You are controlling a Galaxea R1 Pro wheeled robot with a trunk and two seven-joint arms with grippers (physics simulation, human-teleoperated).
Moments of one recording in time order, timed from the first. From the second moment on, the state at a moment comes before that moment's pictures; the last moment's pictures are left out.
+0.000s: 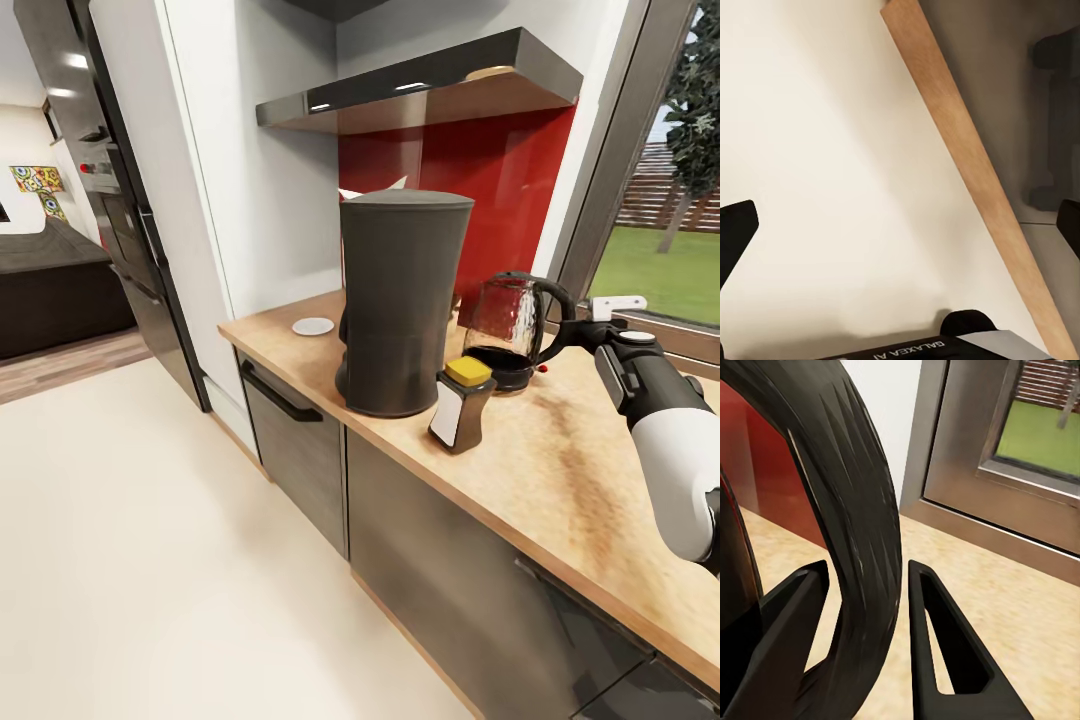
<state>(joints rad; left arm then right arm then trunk) -0.31 0.25 -0.08 -0.03 0.58 -0.14 -0.88 -1.32 -0.30 -0.08 -0.55 0.10 0.29 0.06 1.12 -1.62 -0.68</state>
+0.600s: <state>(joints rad) -0.31 0.25 -0.08 -0.03 0.58 -0.14 -0.88 -1.32 -0.30 -0.08 -0.54 0.10 0.29 0.06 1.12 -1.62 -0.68</state>
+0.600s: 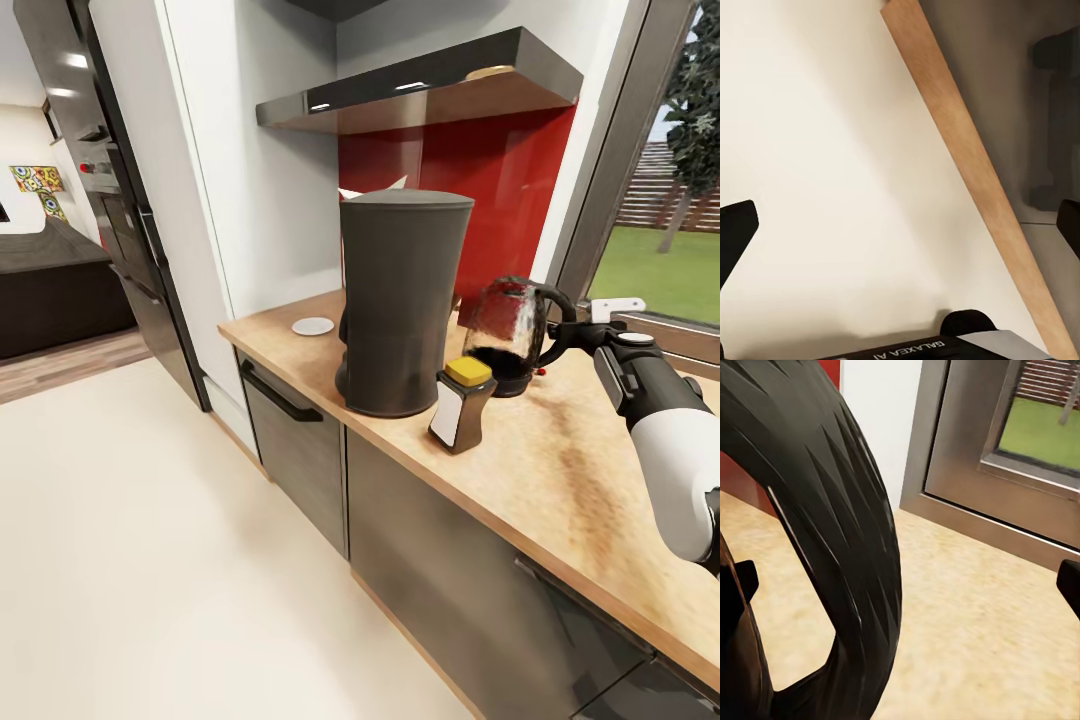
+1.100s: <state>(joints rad) -0.31 0.25 -0.08 -0.03 0.58 -0.14 -0.88 -1.32 -0.30 -0.08 -0.54 0.10 0.29 0.06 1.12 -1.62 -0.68</state>
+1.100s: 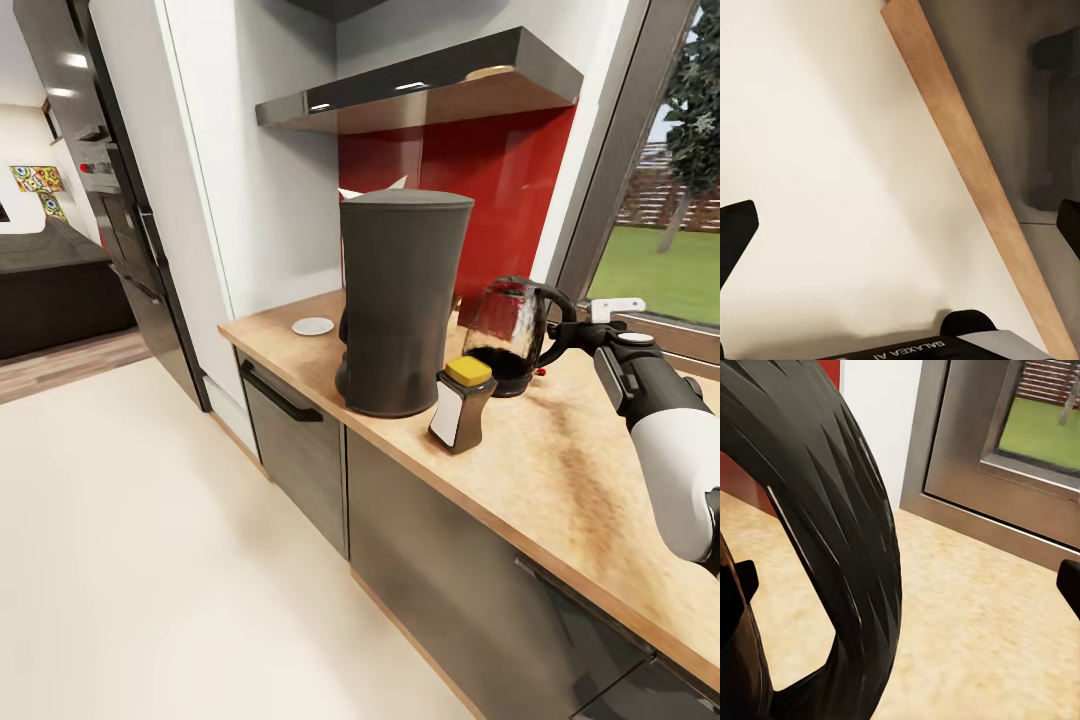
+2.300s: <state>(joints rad) -0.31 0.25 -0.08 -0.03 0.58 -0.14 -0.88 -1.32 -0.30 -0.08 -0.54 0.10 0.29 0.06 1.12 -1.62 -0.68</state>
